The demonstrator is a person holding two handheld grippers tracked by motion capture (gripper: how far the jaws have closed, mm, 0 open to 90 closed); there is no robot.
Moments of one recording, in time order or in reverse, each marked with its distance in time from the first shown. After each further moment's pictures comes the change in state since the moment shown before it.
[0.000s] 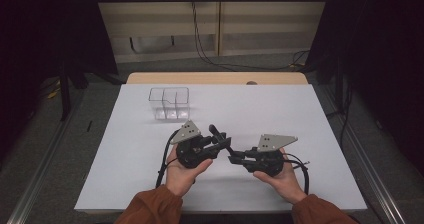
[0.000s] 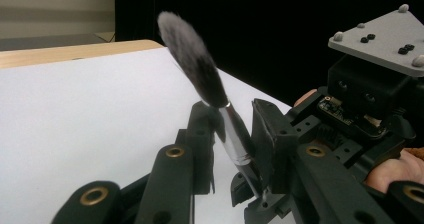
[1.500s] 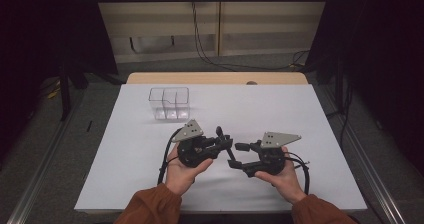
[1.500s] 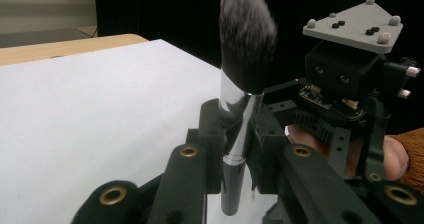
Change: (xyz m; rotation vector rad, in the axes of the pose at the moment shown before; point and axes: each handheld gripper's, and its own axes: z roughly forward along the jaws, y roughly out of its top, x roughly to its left) left arm 0.000 0.005 0.001 0.039 -0.059 0.025; right arm -0.004 -0.001 -0.003 -0.055 -0.001 0.085
